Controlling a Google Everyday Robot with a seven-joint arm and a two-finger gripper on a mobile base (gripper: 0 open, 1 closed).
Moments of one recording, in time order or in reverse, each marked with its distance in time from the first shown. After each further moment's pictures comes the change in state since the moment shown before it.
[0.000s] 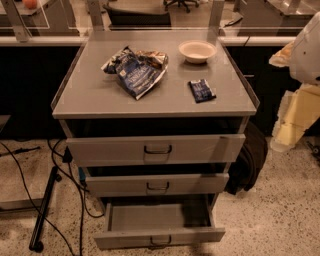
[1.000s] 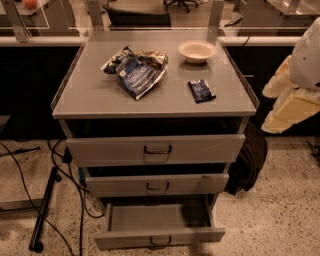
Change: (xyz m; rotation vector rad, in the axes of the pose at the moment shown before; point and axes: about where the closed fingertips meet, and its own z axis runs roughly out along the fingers) arm 0.002 0.006 0.003 0.003 0.009 0.009
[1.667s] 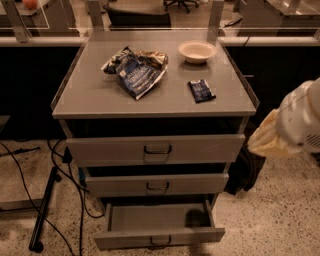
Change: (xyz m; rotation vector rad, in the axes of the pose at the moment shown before) arm 0.011 0.044 0.062 0.006 -0.100 0.011
